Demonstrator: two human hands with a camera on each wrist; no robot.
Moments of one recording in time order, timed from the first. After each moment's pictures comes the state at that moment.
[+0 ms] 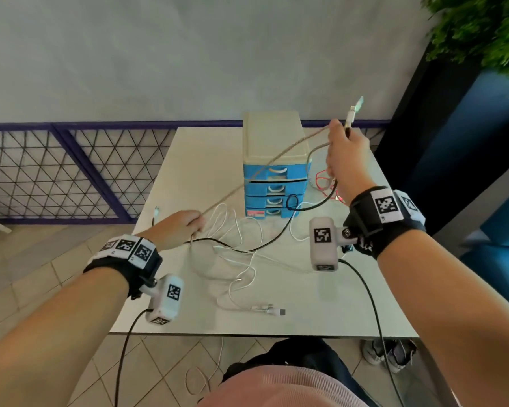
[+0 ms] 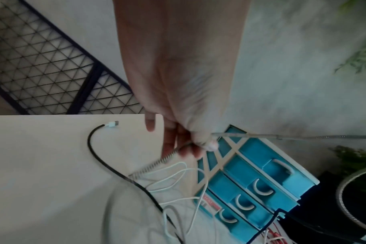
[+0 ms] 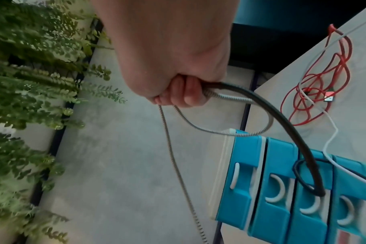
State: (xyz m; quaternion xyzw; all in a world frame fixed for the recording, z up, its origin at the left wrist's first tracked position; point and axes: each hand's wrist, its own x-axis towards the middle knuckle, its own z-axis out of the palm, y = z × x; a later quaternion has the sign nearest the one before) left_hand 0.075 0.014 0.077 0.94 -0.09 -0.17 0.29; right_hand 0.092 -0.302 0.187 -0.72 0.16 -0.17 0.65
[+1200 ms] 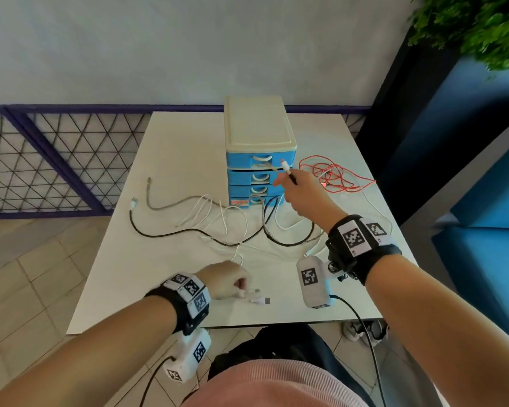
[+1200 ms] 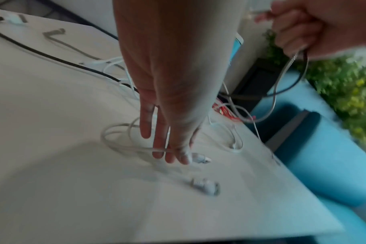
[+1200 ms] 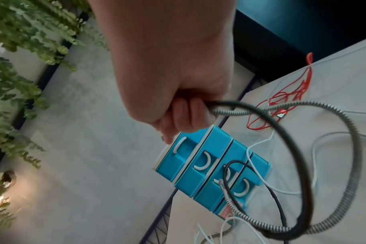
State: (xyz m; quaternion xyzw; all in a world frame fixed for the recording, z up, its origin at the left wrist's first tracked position) left_hand 0.016 -0.082 -0.014 0.88 -0.31 -0.32 0.17; right_hand 0.058 -0.286 0.128 -0.88 0.05 0.03 0.47
